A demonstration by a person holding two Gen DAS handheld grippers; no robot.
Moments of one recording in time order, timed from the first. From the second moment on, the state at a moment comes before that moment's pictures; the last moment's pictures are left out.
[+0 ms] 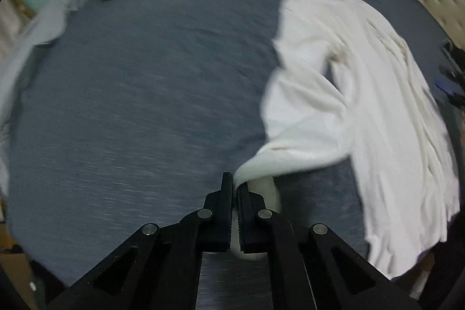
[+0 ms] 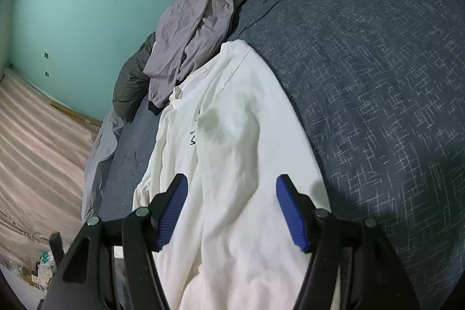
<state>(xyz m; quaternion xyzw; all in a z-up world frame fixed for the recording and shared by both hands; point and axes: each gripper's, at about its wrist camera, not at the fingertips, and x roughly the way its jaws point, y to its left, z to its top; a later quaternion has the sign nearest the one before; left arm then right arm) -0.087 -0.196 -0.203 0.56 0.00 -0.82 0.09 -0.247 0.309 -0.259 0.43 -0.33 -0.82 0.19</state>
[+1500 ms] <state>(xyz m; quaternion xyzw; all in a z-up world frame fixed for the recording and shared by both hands) -0.006 -0.320 -0.224 0.51 0.12 -0.84 0.13 -0.128 0.313 -0.236 0.58 -0.15 -0.79 0.16</state>
